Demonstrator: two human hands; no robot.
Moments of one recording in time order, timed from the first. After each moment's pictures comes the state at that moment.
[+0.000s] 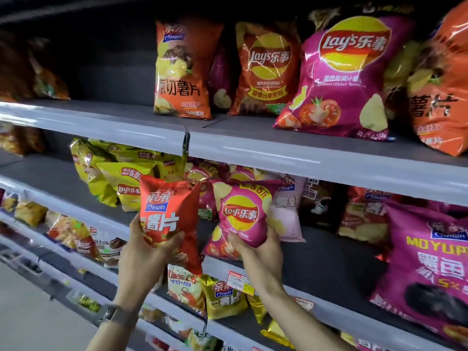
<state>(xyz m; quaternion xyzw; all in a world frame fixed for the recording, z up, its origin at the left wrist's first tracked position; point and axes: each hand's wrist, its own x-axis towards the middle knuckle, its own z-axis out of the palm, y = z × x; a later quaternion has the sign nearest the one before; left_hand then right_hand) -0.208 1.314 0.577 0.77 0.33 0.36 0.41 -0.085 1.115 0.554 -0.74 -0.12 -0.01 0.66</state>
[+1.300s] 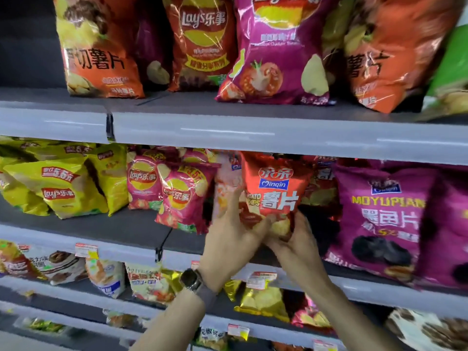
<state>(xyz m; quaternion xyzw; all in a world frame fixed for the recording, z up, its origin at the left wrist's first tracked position) -0.105 1.136 0.595 0.86 0.03 0.22 0.46 -0.072 0.983 0.568 -0.82 -0.12 -0.06 0.56</state>
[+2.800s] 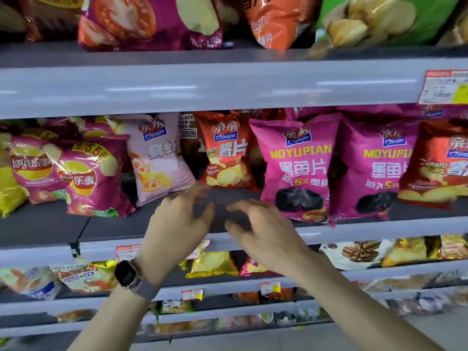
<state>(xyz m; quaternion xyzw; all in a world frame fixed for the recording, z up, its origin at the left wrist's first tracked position) -0.108 1.088 0.601 0.94 -0.02 0.12 0.33 -0.102 0.895 0.588 -0.94 -0.16 -0.01 0.31</state>
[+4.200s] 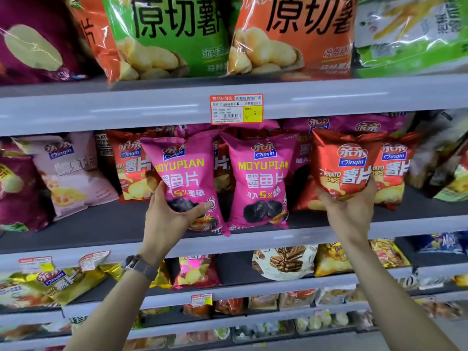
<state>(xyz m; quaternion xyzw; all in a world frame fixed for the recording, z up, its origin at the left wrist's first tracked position) -0.067 0.887 0.570 0.85 0.08 0.16 0.50 -0.030 0.515 0.538 -0.78 0.18 -0.29 0.53</state>
